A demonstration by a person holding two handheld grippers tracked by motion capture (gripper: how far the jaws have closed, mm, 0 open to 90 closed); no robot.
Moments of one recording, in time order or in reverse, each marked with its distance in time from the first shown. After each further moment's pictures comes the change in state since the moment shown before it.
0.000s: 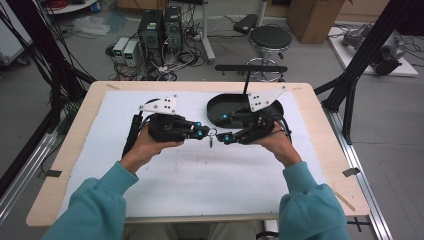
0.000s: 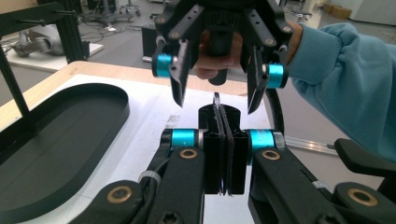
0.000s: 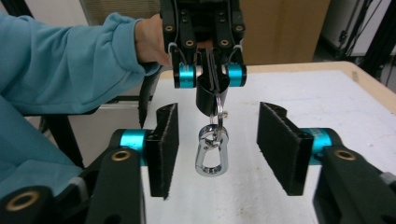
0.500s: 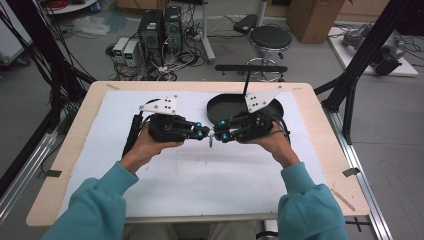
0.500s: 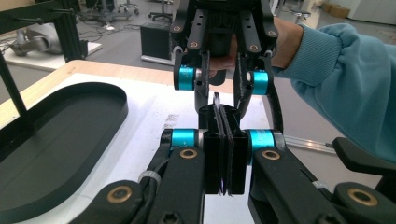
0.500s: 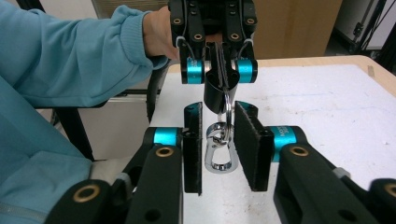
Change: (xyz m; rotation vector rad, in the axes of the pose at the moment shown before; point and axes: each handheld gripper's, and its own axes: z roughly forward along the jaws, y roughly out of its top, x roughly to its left) left arm 0.000 0.000 0.000 0.007 -0.007 0.003; right arm 0.000 0.001 0.004 0.031 0.040 0.010
